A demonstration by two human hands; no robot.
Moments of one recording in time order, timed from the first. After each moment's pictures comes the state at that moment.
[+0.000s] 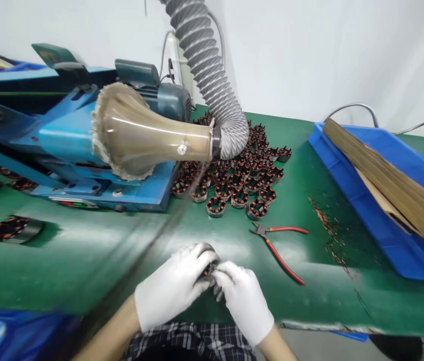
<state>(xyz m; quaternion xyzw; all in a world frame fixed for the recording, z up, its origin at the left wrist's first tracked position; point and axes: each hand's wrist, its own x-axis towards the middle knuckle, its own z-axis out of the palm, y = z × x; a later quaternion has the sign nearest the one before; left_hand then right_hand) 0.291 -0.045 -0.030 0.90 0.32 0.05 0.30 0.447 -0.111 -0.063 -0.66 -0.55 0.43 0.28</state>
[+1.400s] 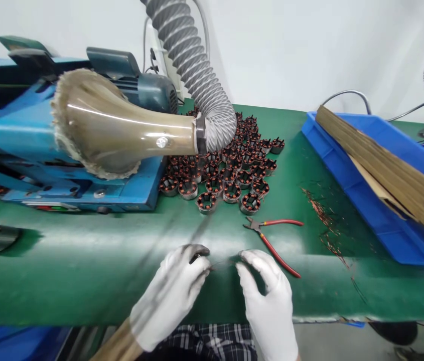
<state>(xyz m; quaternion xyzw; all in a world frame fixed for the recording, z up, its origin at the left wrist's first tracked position) 0.305 -0.064 -0.042 0.88 0.40 0.08 0.24 0.471 -0.138 -0.060 -0.74 -0.49 0.14 0.45</state>
